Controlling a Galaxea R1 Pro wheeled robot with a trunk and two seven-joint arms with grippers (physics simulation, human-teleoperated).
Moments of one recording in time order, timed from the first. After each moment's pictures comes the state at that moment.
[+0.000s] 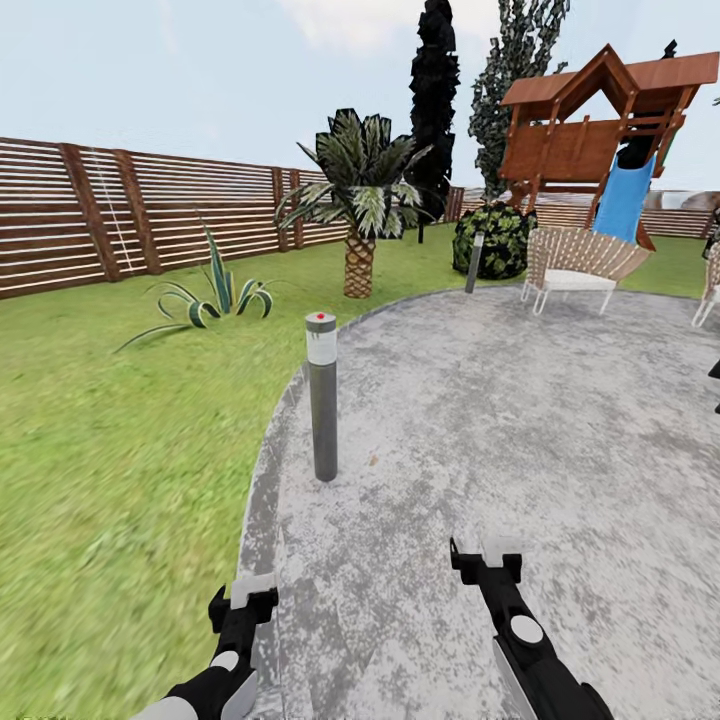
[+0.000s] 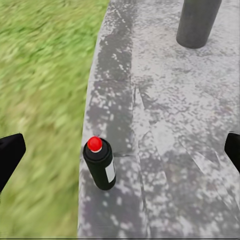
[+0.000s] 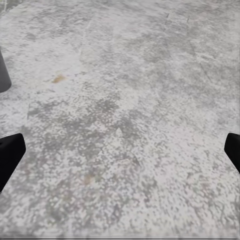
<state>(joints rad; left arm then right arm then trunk) -0.58 -0.09 -0.01 -0.13 0.01 -0.49 0.28 -0.30 -0.02 0.11 -0.98 0.01 -0.03 -0.16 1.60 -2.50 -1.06</state>
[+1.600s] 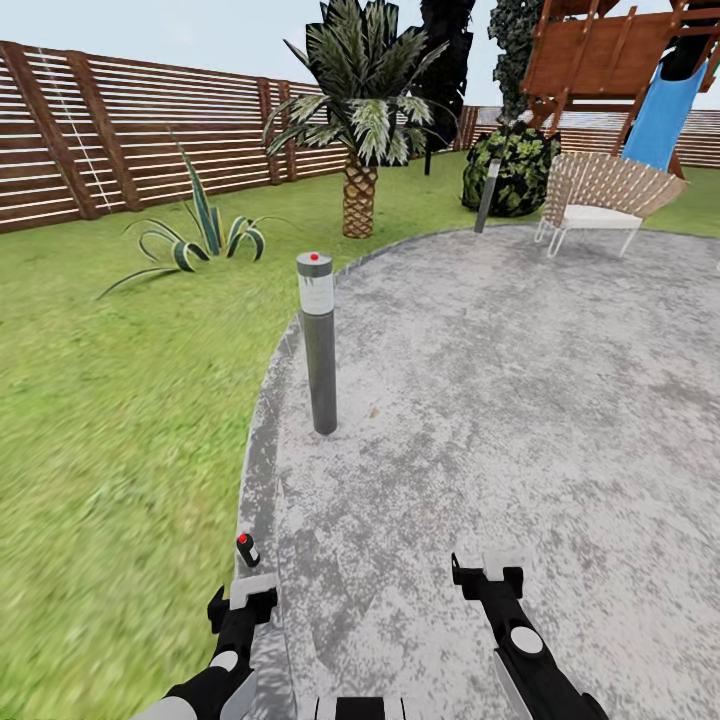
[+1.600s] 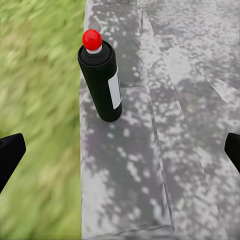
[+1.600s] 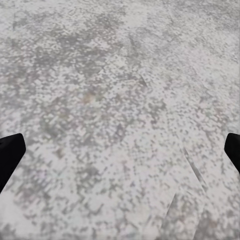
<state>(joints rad) -0.58 -0.09 -0.01 -0.13 0.01 -0.49 0.28 -0.30 -0.02 0.11 -0.91 0.01 -0.04 -0.16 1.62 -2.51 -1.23</state>
